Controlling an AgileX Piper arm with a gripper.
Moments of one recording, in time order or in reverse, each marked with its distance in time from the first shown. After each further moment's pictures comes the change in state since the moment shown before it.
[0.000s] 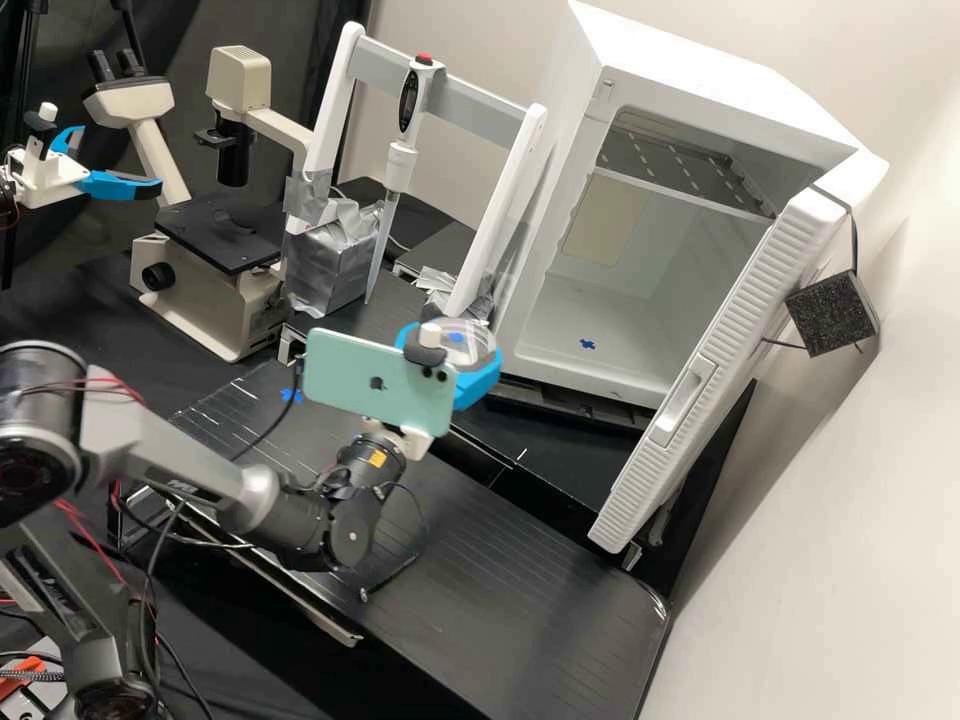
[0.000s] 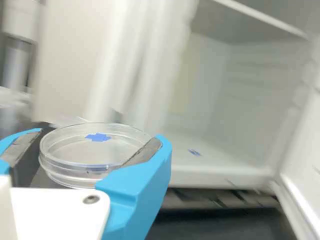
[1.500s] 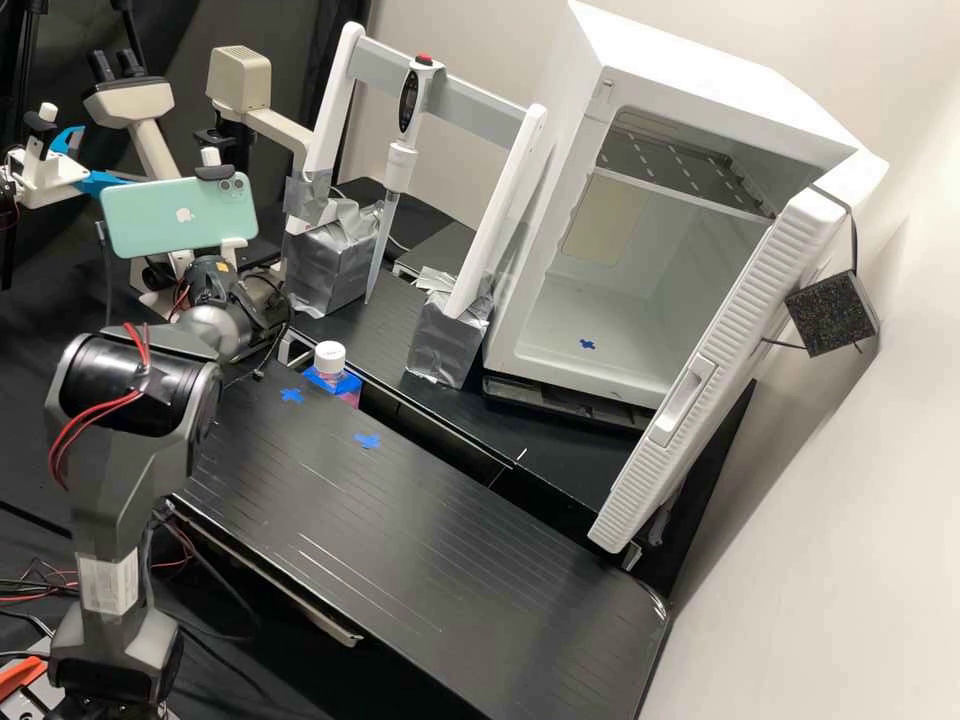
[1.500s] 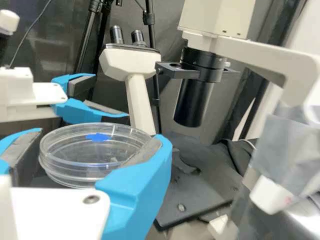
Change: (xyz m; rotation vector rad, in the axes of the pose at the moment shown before) arm 0.147 -0.145 -0.203 0.079 0.479 -0.589
